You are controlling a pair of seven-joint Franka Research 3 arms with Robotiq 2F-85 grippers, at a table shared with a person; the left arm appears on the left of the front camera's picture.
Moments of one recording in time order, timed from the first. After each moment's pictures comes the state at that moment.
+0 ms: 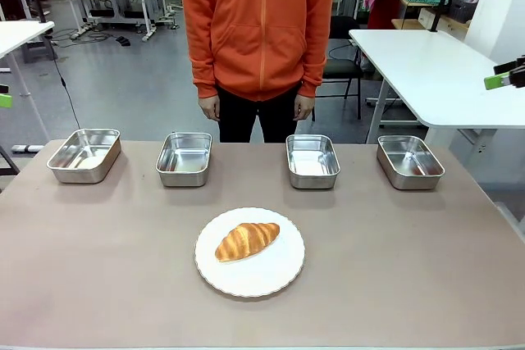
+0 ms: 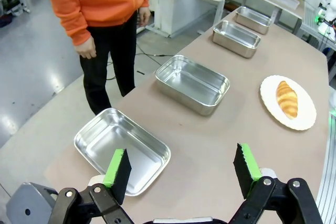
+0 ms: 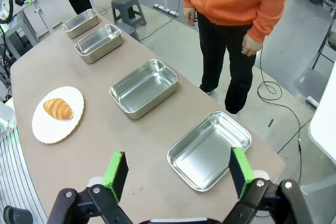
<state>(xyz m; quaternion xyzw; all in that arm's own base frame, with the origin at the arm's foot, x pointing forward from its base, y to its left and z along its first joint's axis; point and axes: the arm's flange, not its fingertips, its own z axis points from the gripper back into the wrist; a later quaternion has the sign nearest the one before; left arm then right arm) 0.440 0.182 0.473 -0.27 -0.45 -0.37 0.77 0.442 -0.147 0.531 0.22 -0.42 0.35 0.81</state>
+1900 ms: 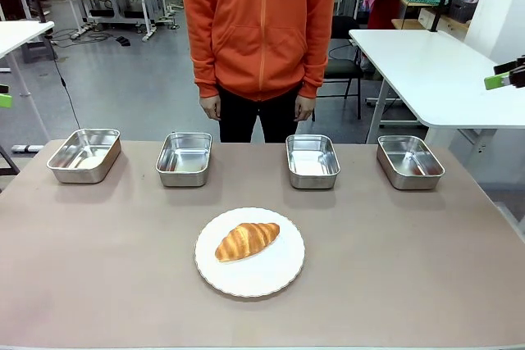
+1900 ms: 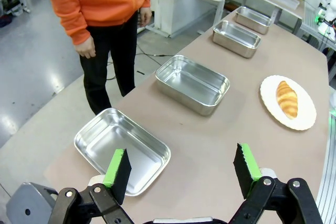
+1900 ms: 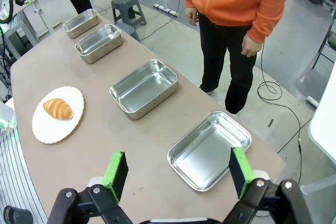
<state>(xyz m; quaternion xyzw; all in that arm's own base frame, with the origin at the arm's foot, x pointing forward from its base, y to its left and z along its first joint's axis) 0.440 0.182 0.473 -0.27 -0.45 -0.37 0.77 0.442 -0.147 0.531 0.22 -0.42 0.35 0.81</state>
